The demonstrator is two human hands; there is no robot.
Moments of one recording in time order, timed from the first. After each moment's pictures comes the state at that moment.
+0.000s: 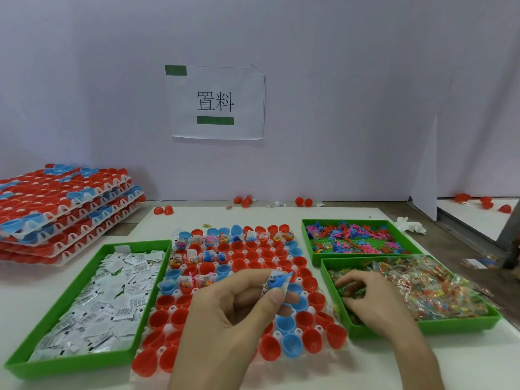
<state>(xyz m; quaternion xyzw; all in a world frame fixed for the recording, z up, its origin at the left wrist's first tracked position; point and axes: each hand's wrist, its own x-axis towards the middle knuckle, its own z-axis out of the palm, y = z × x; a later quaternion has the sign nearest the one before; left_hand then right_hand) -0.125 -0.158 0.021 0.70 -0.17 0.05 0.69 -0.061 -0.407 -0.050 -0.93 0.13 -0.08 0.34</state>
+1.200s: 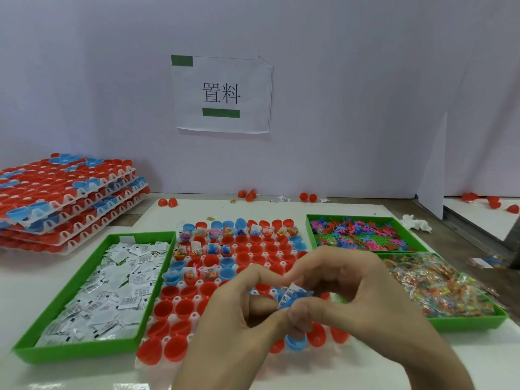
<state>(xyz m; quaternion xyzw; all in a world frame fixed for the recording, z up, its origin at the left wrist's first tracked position) -0.127 -0.153 0.016 0.74 -0.19 -0.04 0.64 -0.125 -0.337 0.039 -0.79 -0.26 -0.06 0.56</state>
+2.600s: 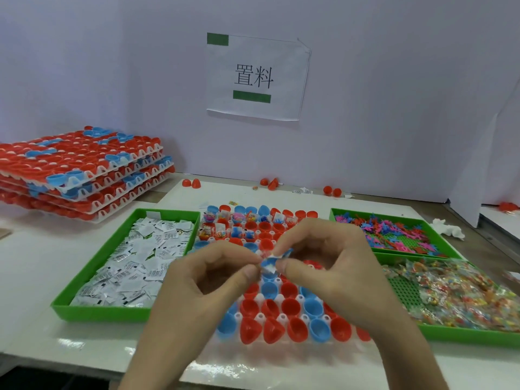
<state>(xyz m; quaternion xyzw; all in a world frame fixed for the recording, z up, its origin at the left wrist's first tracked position) -0.120 -0.094 0.007 0.73 -0.13 0.13 0.66 -0.095 -0.284 0.035 -0.78 -0.28 -0.11 0.55</state>
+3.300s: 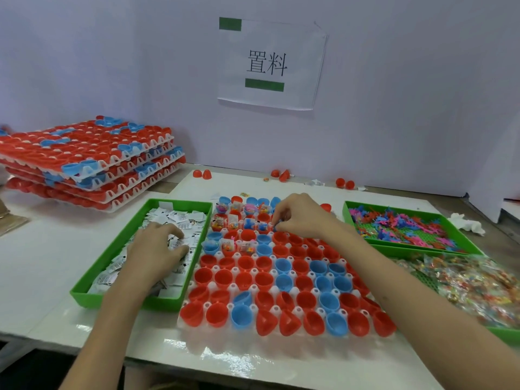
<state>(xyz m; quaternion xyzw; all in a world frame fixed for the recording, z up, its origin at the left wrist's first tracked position) -0.003 0.012 -0.057 0.96 0.11 0.08 0.24 0.083 -0.266 -0.015 -0.95 -0.25 -0.03 0.21</state>
